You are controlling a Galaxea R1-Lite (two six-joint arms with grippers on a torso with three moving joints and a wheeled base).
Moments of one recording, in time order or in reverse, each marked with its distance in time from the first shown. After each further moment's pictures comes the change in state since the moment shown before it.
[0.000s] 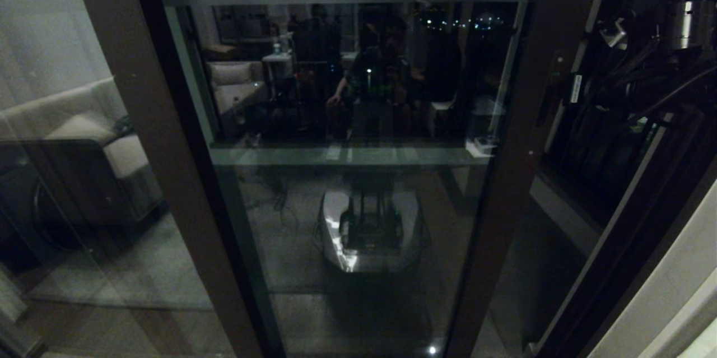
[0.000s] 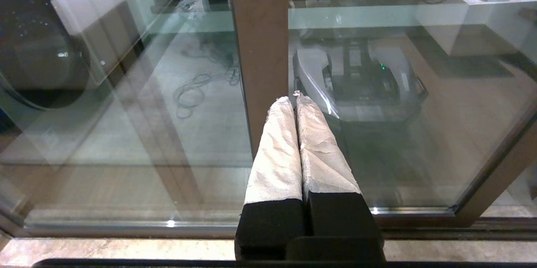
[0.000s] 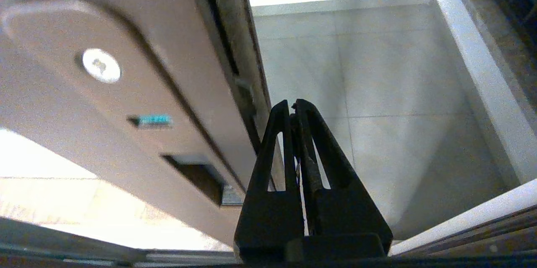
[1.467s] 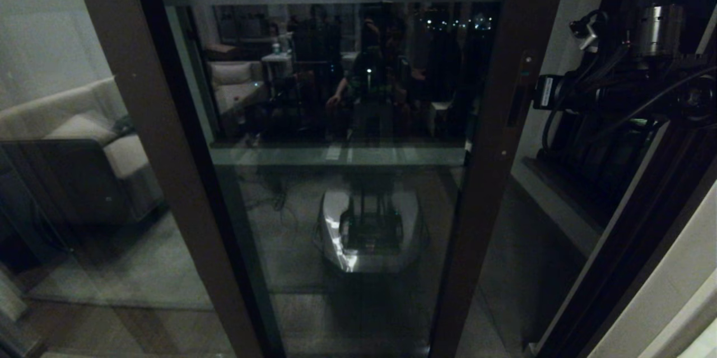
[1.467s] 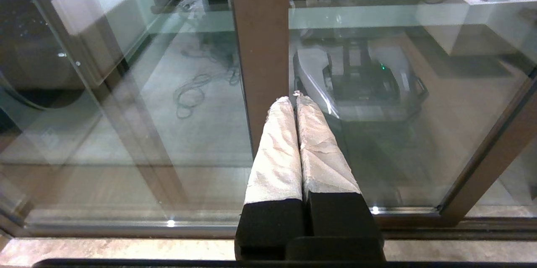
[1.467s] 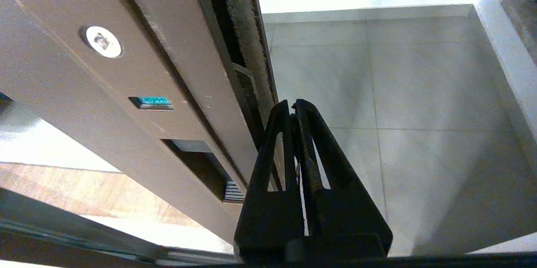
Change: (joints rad) left arm 0.000 0.000 0.000 0.000 0.000 0.000; right arm 0.098 -0.008 0.067 -0.100 -0.017 0.036
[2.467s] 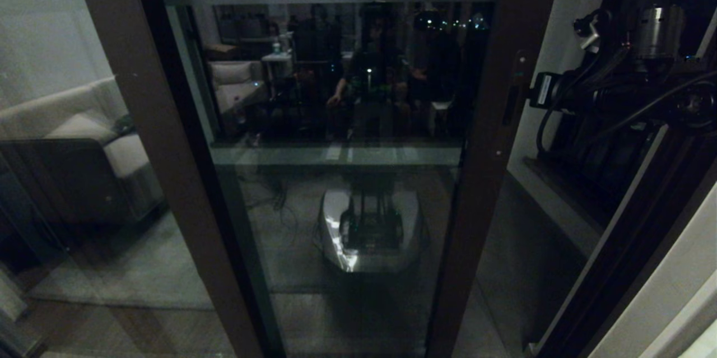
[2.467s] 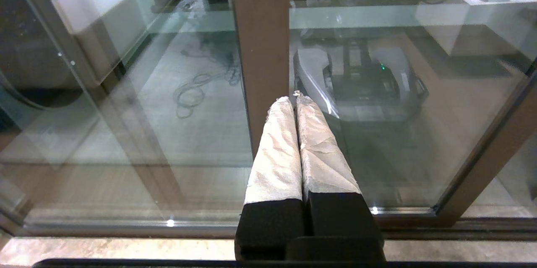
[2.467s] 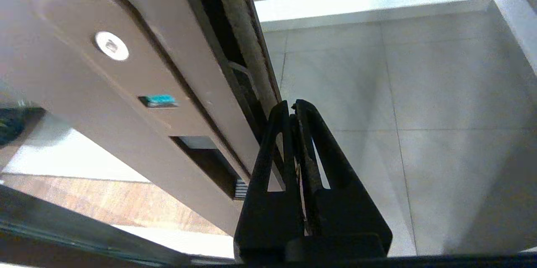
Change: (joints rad) left arm 0.000 0.000 0.000 0.000 0.000 0.000; right arm 0.010 -0.025 0.055 -0.065 -0.010 0.077
